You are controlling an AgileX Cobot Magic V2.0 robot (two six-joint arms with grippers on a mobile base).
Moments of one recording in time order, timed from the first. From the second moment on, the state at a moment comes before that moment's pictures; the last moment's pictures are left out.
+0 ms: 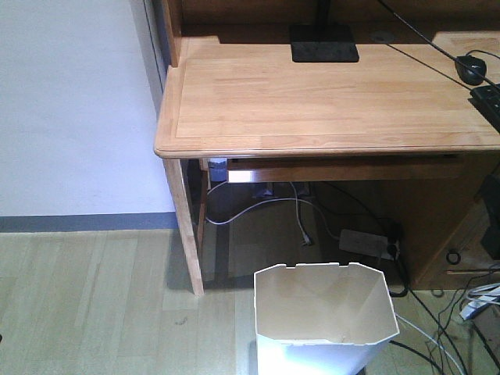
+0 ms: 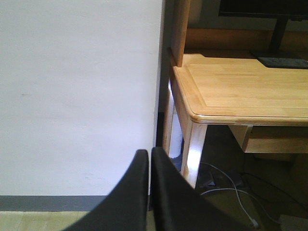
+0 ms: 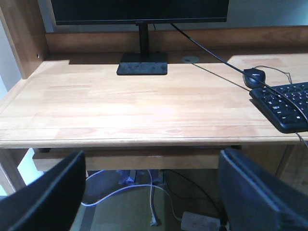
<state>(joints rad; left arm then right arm) 0.01 -0.01 0.03 -0.04 0.27 -0.04 0.01 0.51 -0.33 0.00 0.19 -0.01</state>
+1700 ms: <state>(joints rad) 0.01 -0.01 0.03 -0.04 0.27 -0.04 -0.14 1.74 -0.77 0.20 0.55 -0.36</state>
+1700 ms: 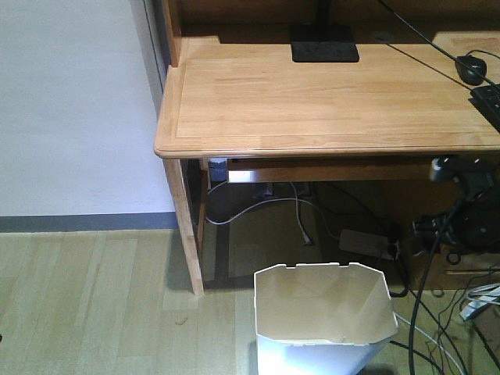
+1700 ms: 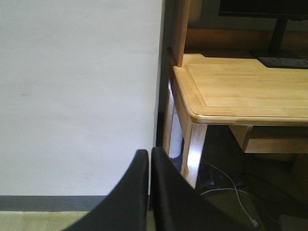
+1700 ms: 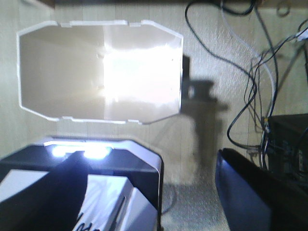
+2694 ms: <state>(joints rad) 0.01 -0.01 0.03 -0.04 0.27 -0.04 -0.14 2.58 -1.19 0.26 0.29 -0.46</state>
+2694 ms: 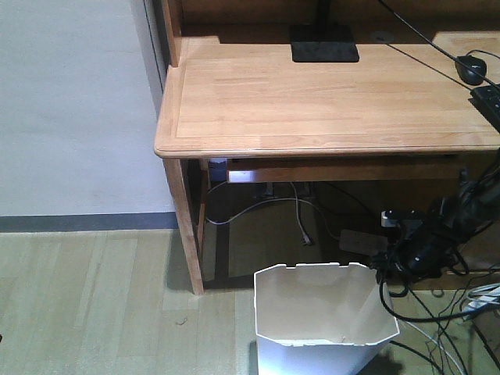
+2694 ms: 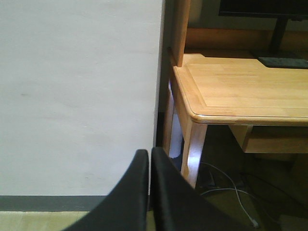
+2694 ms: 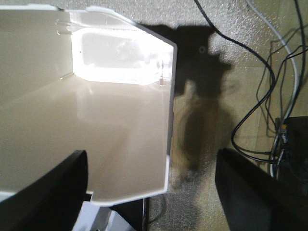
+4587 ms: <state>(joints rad) 0.01 -0.01 0.03 -0.04 0.27 -0.04 -0.22 2.84 -1.35 1.01 0.33 -1.30</state>
